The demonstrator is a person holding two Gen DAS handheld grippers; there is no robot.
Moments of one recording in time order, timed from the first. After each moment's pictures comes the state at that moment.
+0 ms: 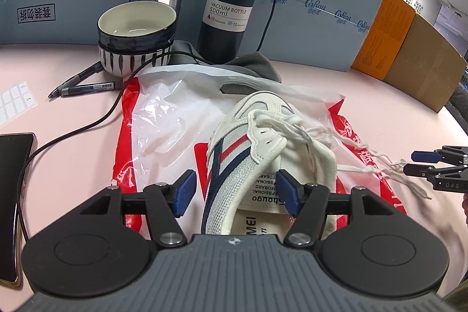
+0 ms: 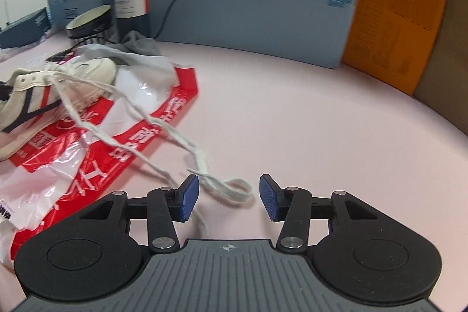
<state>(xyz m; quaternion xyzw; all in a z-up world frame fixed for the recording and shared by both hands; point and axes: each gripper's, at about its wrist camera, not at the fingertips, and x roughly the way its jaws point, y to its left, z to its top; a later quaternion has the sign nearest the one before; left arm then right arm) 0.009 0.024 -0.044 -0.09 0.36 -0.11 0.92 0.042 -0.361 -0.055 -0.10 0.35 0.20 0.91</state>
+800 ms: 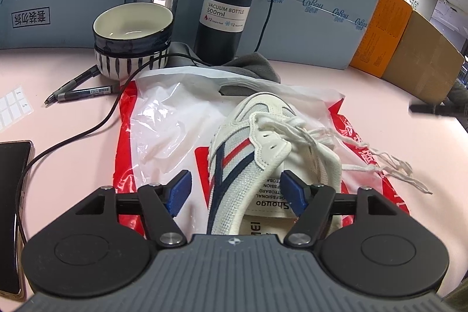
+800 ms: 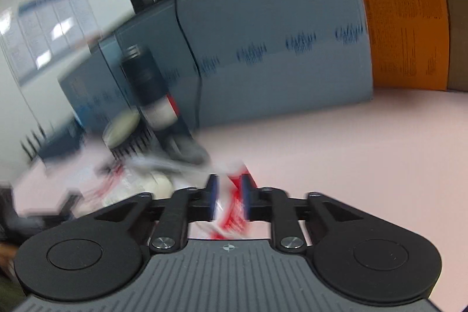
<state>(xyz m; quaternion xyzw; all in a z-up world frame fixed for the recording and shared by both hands) 0.015 0.026 -0.045 -0.08 0.36 -0.12 0.92 0.082 -0.353 0.010 0.06 0.33 0.25 0.91</state>
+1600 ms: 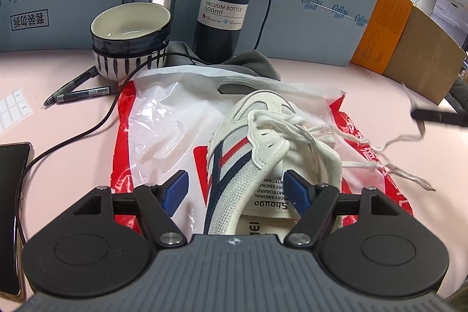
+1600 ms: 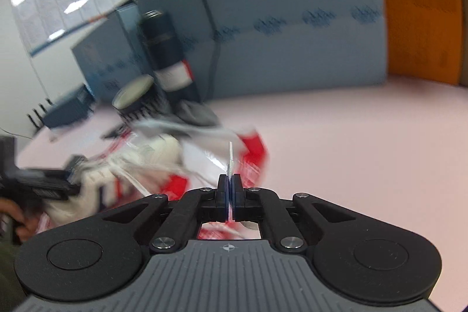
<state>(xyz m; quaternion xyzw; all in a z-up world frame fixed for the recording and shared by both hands) 0.015 0.023 -0.045 -0.07 0.36 -0.12 0.92 0.056 -0.333 -0.002 0.07 0.31 0.30 0.90</state>
